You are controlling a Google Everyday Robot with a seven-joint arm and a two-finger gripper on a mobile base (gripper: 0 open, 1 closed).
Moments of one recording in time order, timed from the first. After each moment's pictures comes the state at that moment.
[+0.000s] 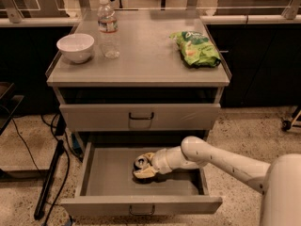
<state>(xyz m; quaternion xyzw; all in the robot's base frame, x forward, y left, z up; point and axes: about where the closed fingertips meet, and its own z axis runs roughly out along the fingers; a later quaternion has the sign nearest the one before) 0.558 0.035 0.423 -0.53 0.69 0.37 0.32</state>
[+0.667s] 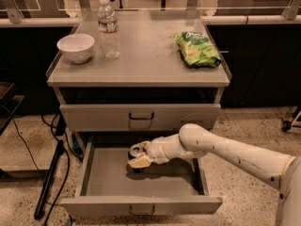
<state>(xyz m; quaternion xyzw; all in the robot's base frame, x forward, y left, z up) 0.561 0.053 0.510 -0.52 0.70 0.36 0.33</state>
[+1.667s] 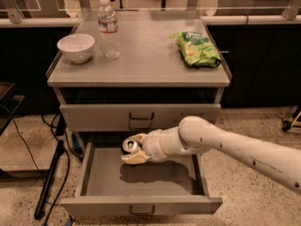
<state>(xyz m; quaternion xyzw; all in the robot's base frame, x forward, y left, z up) 0.534 0.067 0.597 -0.55 0.67 0.33 0.37</state>
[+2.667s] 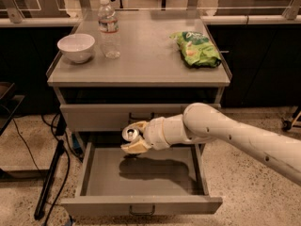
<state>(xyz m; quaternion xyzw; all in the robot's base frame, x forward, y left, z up) 0.536 0.061 0.663 -0.56 0.66 0.30 0.39</state>
